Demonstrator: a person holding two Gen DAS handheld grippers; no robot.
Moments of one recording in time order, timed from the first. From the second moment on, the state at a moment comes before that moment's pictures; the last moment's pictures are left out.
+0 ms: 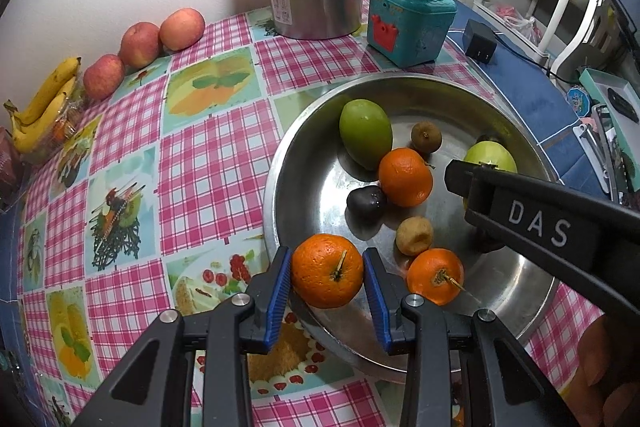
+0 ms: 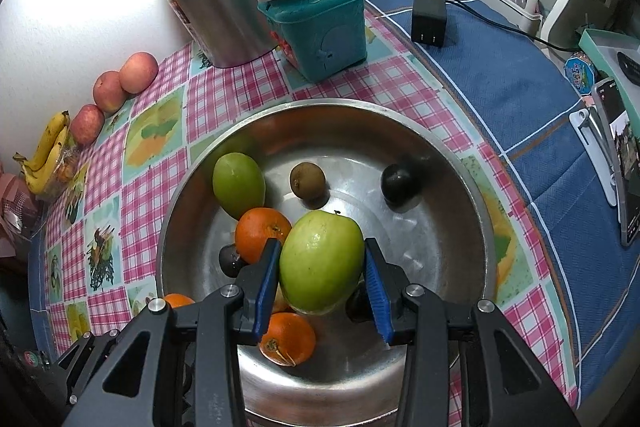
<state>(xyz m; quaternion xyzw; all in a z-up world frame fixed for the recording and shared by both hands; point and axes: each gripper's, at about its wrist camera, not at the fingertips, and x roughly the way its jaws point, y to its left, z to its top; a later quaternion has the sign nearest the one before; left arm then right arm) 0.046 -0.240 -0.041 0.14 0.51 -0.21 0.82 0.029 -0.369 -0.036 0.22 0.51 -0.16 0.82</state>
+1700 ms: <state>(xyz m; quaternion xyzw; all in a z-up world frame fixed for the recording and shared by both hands) 0.100 -0.127 -0.029 0.04 0.54 -0.01 0.84 0.038 -0.342 -0.014 0.16 0.51 -0.14 0.83</state>
